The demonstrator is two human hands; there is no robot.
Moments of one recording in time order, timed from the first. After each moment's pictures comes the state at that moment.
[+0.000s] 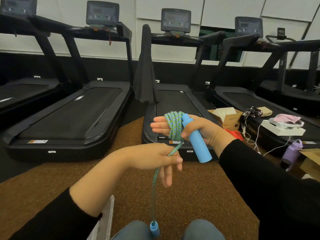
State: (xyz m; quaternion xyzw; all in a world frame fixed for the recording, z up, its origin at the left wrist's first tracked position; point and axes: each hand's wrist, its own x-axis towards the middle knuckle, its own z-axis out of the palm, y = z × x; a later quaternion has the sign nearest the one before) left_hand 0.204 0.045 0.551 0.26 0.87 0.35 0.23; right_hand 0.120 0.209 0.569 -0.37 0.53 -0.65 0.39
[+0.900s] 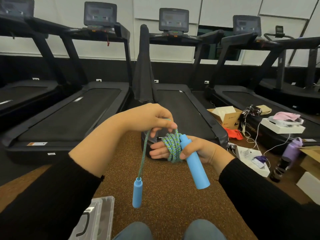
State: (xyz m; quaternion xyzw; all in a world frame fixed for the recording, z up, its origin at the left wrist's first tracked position) left_hand 0.158 0.028 0.607 0.27 0.93 0.25 0.00; right_hand 0.133 0.212 0.528 -0.37 0.55 -0.62 0.43
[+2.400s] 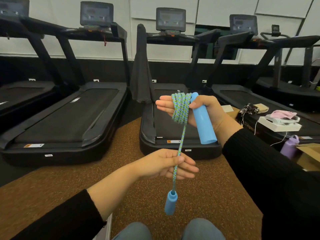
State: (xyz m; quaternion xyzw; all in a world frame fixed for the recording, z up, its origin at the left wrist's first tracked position) left_hand 0.184 0.064 0.500 0.22 0.64 0.68 0.29; right_hand 0.102 0.222 0.595 -0.37 0.46 -0.72 0.36
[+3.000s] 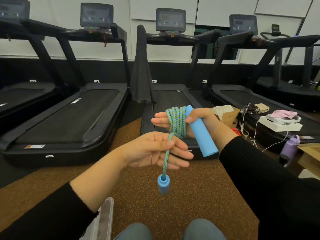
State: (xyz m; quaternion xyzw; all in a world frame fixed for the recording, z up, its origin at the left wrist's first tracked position) left_hand 0.199 0.044 0.552 0.29 0.53 0.73 0.33; right_hand 0.115 0.223 0.576 -0.36 0.47 -0.69 0.41
